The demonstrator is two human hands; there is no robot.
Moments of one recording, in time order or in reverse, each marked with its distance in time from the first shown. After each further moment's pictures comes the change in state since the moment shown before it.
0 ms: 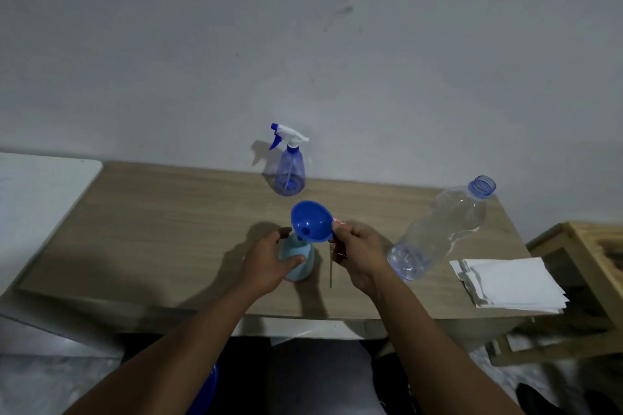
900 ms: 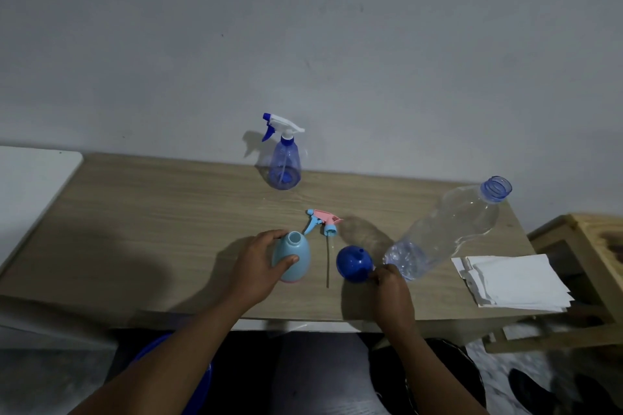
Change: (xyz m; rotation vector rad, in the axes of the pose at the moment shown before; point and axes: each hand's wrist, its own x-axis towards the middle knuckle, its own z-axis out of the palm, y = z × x) left_hand 0.010 -0.024 0.010 -0.054 0.048 0.106; right_hand 0.027 0.092 -0.096 -1.109 0.293 -0.221
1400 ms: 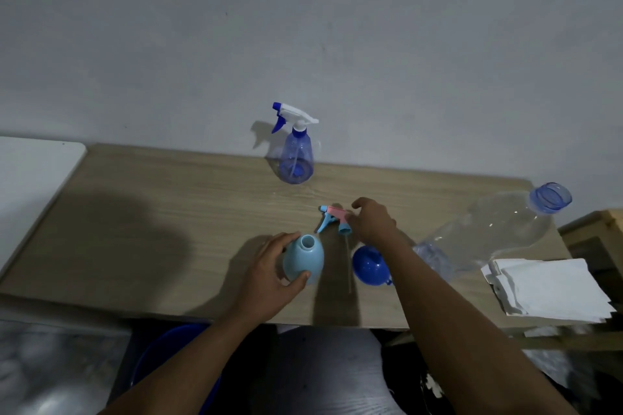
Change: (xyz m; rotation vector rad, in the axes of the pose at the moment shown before) left_hand -0.004 -0.024 0.011 -0.100 -0.014 0.083; right_hand 0.124 -0.105 -0.003 -0.071 -0.304 0.042
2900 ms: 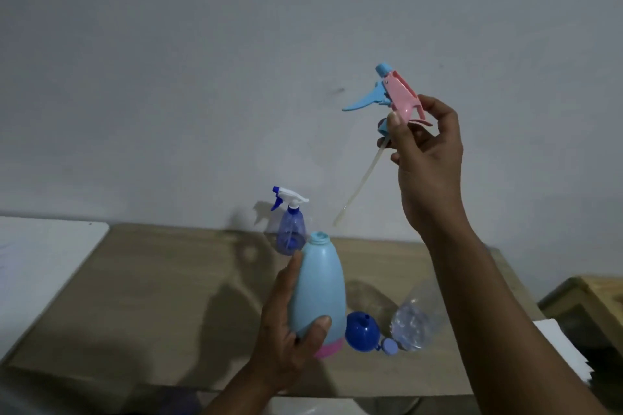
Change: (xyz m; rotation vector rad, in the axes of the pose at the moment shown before) left_hand -0.034 0.161 -0.024 -0.317 0.163 0.357; right_hand -0.208 -0.126 -0.211 1.107 0.538 -0.746
